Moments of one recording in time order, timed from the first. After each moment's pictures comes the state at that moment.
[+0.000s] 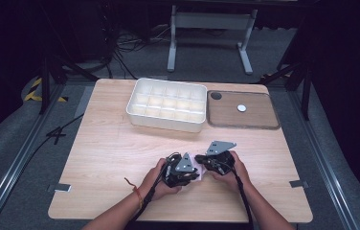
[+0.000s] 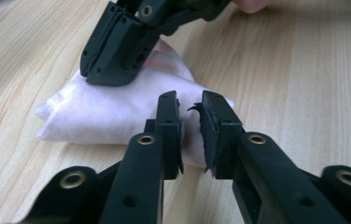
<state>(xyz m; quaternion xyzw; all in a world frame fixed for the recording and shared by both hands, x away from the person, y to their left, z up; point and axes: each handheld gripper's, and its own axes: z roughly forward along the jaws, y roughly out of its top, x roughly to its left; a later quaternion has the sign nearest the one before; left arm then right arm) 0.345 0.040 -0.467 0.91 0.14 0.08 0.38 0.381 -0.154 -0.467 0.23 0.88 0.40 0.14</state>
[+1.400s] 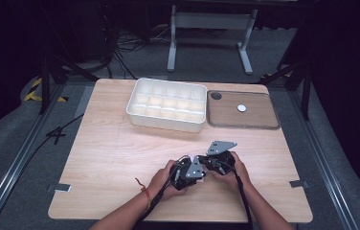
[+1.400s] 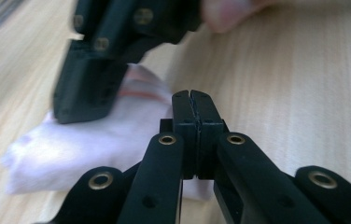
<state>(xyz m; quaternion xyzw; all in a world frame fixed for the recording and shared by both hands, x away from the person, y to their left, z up) 0.338 0.013 -0.474 0.92 0.09 0.12 0.37 0.382 -0.156 -0.470 0.24 0.88 0.40 0.13</state>
